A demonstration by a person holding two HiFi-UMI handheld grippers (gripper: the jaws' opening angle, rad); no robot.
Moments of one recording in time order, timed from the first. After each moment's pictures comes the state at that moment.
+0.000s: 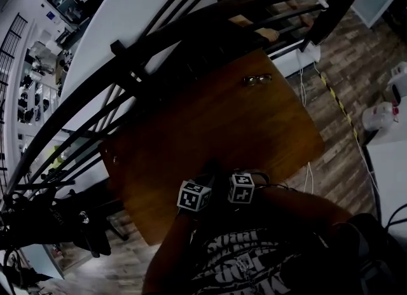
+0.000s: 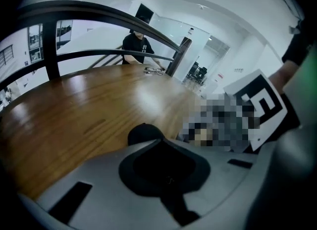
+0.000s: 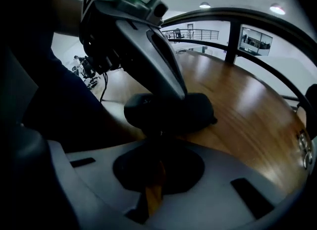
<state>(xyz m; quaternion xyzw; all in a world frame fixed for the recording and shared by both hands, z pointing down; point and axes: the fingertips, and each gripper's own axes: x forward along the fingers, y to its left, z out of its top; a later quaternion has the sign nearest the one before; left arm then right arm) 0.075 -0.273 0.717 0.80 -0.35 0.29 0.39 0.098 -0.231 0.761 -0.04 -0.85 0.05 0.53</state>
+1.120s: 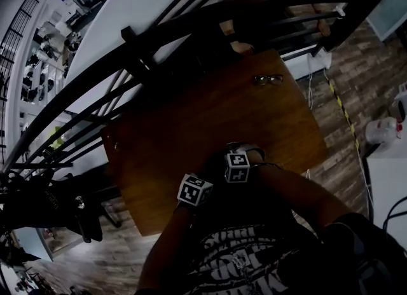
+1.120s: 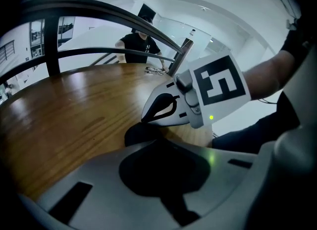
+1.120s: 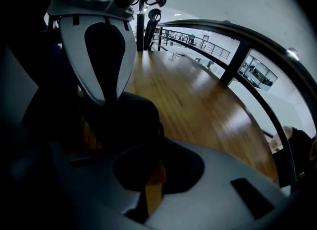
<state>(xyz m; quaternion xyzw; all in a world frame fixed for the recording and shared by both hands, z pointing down) 0.080 -0.272 0.718 0.80 -0.34 0.29 0.40 0.074 -0.320 0.775 -0.05 -0.84 -0.10 0.53</state>
